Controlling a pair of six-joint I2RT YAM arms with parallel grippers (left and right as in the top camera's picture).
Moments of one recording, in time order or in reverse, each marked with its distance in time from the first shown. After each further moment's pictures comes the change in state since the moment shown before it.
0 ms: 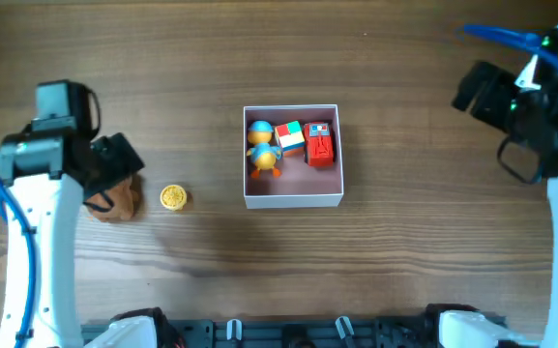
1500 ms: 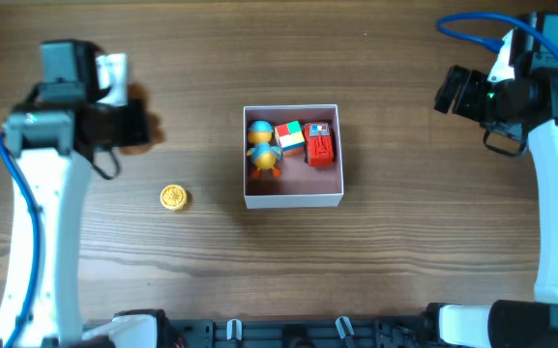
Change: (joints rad) left arm -0.126 0.079 0.176 0.156 0.240 0.440; right arm -0.016 0.176 -0.012 -0.027 -0.100 -0.089
